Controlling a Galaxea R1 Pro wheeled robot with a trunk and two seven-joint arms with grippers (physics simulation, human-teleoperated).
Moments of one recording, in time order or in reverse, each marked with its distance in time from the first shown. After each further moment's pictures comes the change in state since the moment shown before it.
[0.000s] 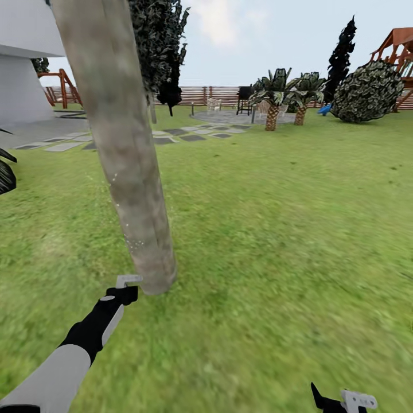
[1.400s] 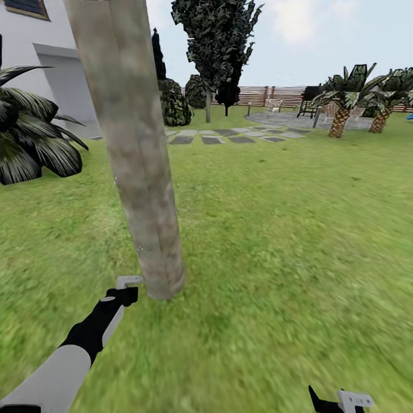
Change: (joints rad) left arm 0.000 -0.002 0.000 0.009 0.000 -0.002 0.000; right arm 0.000 0.000 -0.001 0.001 0.075 0.000 -0.002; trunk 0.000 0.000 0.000
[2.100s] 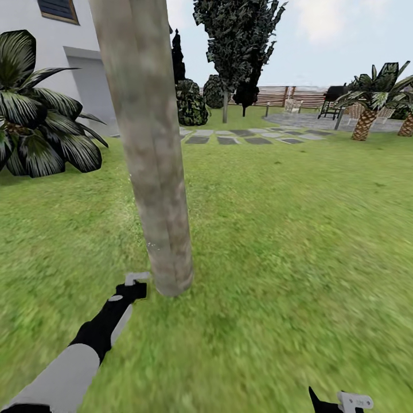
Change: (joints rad) left arm -0.004 -0.045 -0.004 -0.006 -0.012 -0.071 -0.016; right arm 0.000 -0.003 -0.003 0.014 -0.002 -0.003 -0.003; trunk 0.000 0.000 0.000
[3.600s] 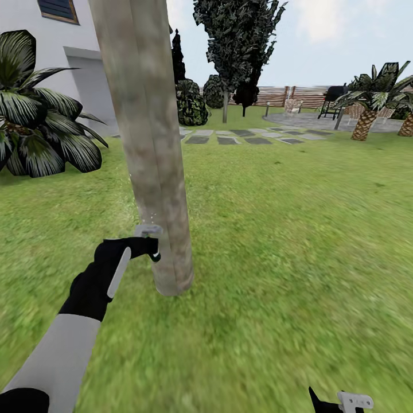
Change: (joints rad) left arm -0.112 -0.013 -0.032 -0.572 0.004 0.671 -0.190; right arm 0.000 -0.002 0.000 0.000 0.002 0.001 0.002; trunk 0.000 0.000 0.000
